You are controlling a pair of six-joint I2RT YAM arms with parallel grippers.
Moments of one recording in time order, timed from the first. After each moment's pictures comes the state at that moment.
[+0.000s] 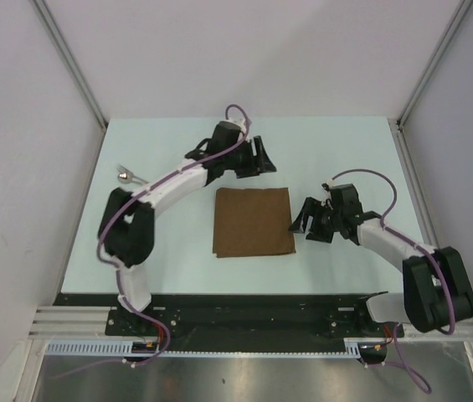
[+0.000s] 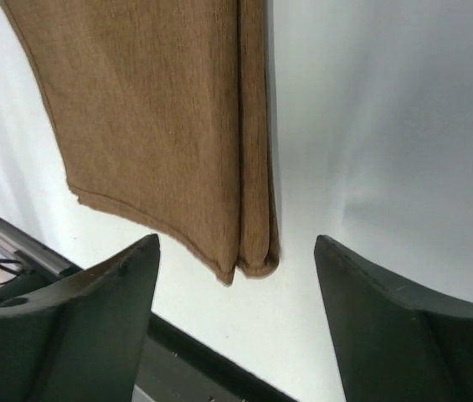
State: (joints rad) left arm -0.59 1.99 1.61 -0.22 0.30 -0.71; right arm 0.28 1.27 0.60 -0.20 -0.39 0.61
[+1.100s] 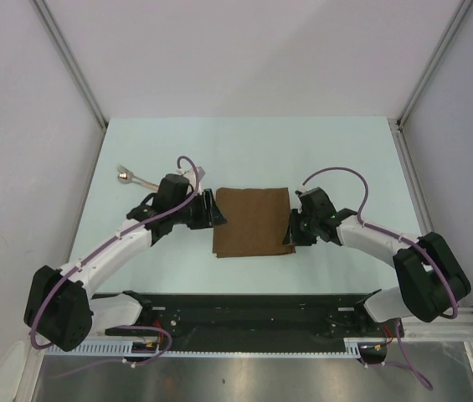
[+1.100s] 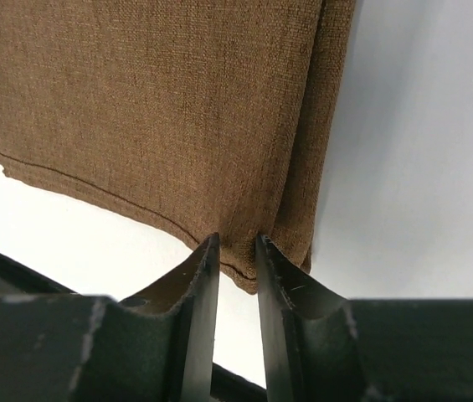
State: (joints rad) left arm -0.49 1.20 0.79 -0.32 0.29 -0.57; right arm 0.54 1.40 0.72 -0.29 -0.19 0.57
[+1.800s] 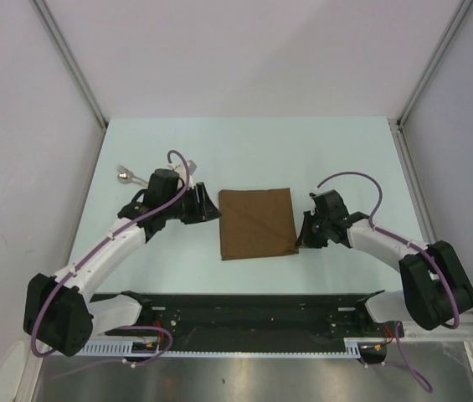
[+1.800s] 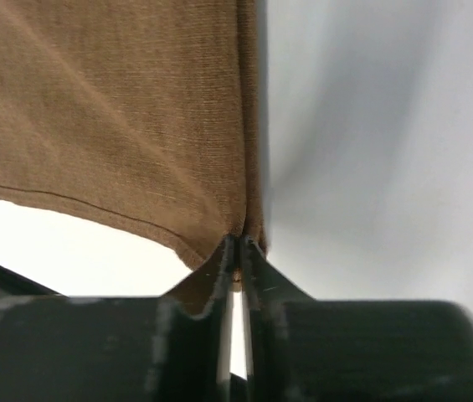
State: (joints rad) left arm -0.42 1.16 0.83 -0.36 0.33 -0.55; right arm 0.43 1.35 0.65 -0.31 -0.22 0.55
